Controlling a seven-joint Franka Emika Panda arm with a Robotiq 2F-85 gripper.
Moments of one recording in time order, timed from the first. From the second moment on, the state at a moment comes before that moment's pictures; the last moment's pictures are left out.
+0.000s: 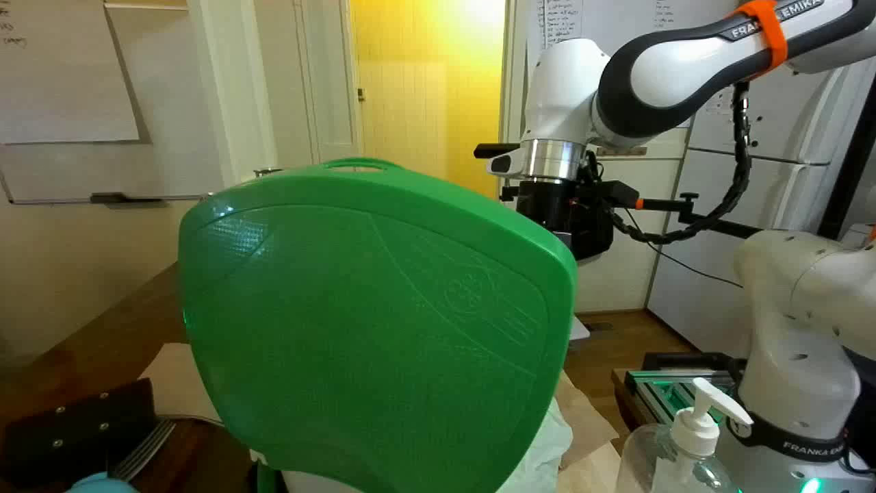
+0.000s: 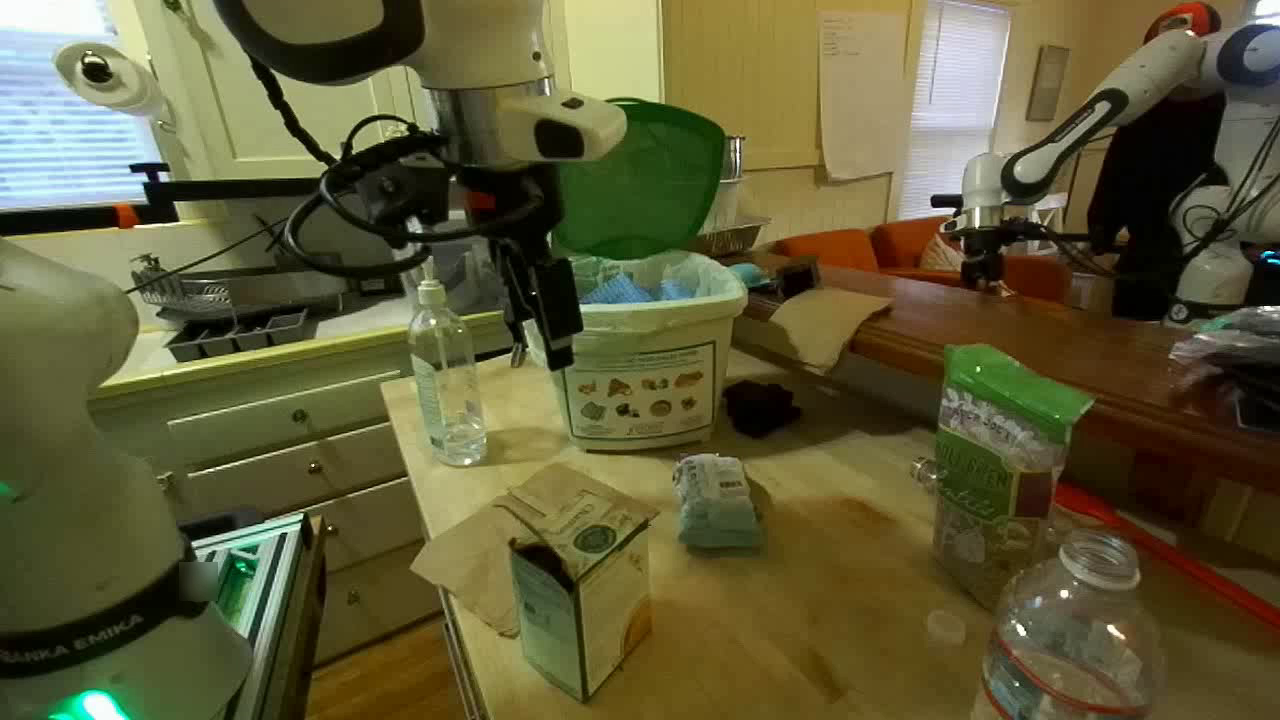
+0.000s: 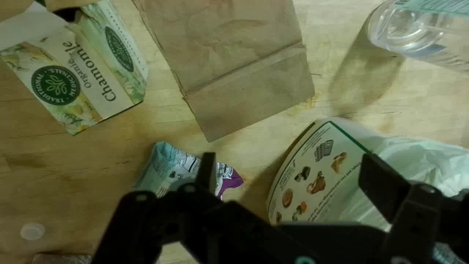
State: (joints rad) arm 0.01 -0.63 -0.27 -2.62 0.10 2.08 -0.37
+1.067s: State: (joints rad) arm 0.14 -0.58 -0.21 -2.54 0.21 2.25 -0.49
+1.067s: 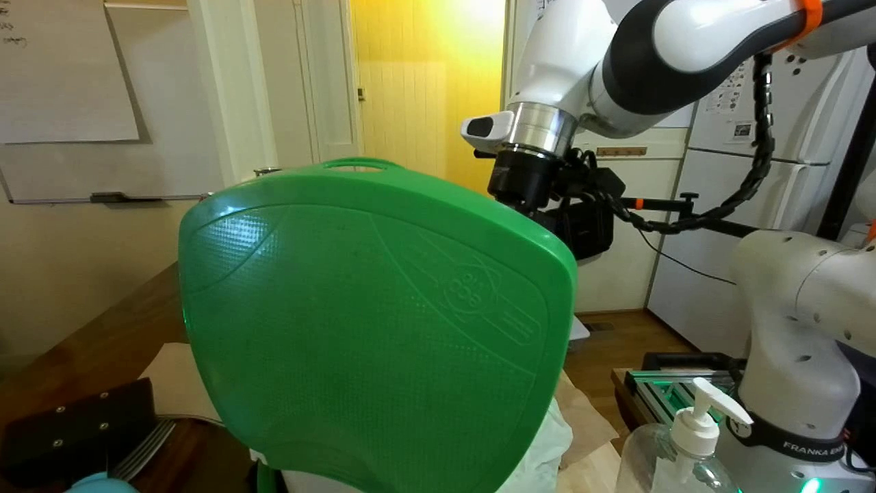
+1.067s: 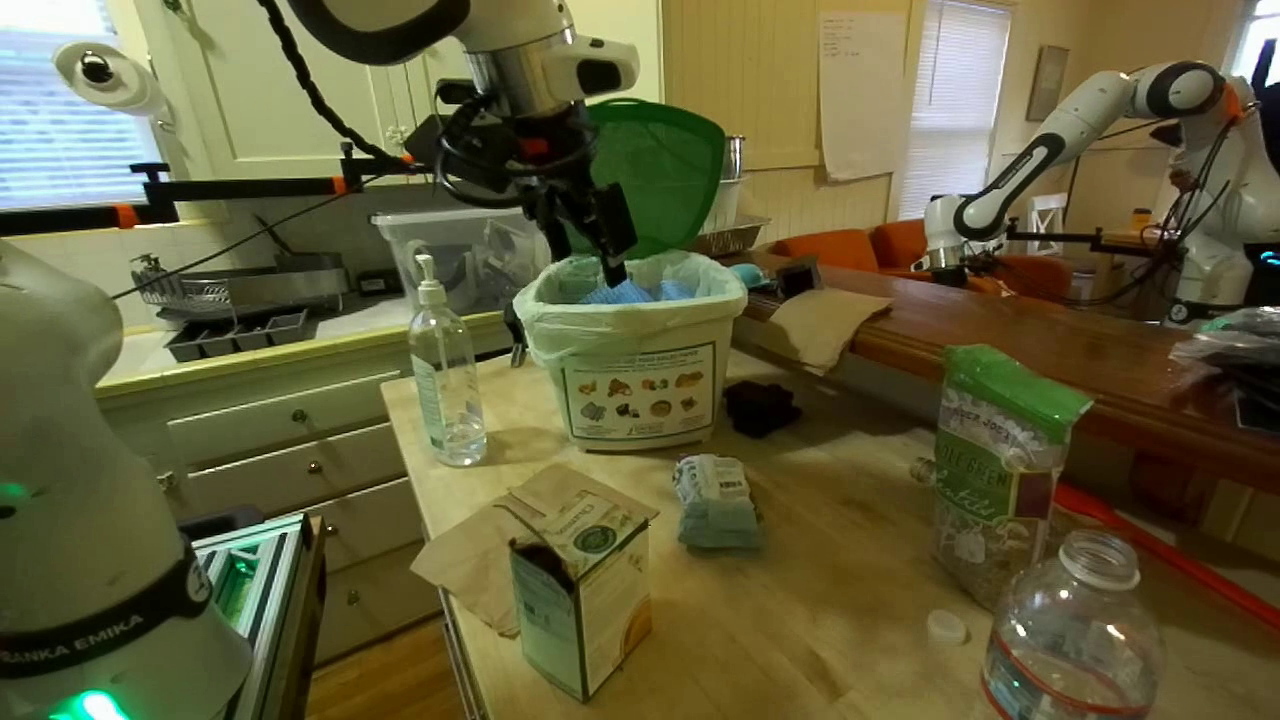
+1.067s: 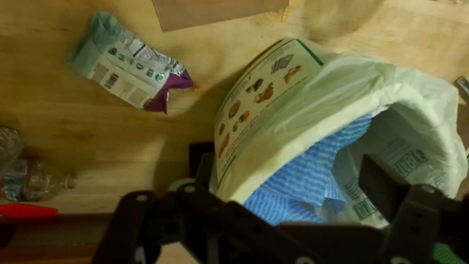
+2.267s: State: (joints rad) arm 0.28 -0.41 -0.21 -2.54 0.48 2.45 -0.91
